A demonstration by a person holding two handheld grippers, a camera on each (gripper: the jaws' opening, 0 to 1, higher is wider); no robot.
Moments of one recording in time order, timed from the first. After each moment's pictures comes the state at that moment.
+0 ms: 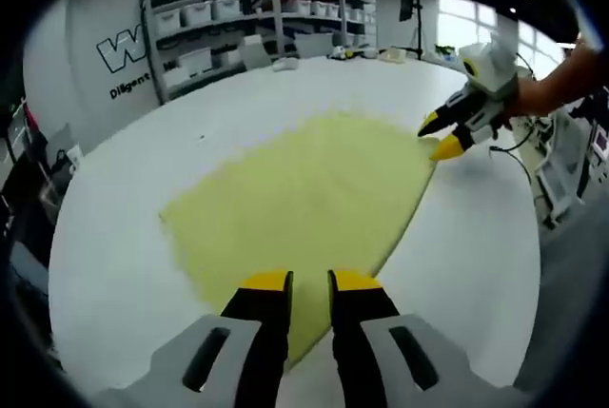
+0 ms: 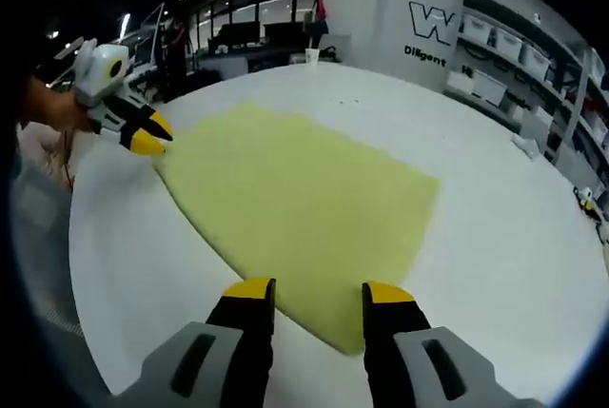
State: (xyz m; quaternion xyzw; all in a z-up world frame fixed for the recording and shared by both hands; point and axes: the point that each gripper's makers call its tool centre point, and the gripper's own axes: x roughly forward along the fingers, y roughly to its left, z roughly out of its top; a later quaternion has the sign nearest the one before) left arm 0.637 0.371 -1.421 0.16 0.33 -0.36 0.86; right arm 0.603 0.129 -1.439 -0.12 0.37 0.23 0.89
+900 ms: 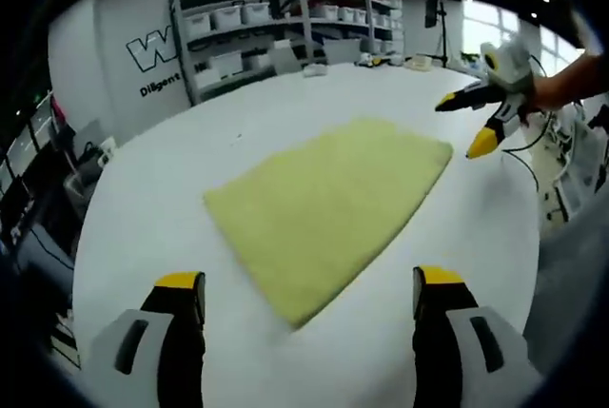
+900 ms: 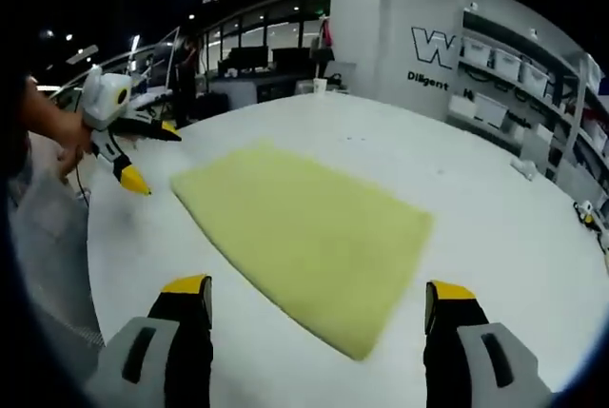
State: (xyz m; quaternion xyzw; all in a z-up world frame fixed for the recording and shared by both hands) left arm 0.608 0.411 -1.380 0.15 0.28 -0.33 0.89; right arm 0.594 0.139 -1.381 -0.10 0.29 0.26 0.91
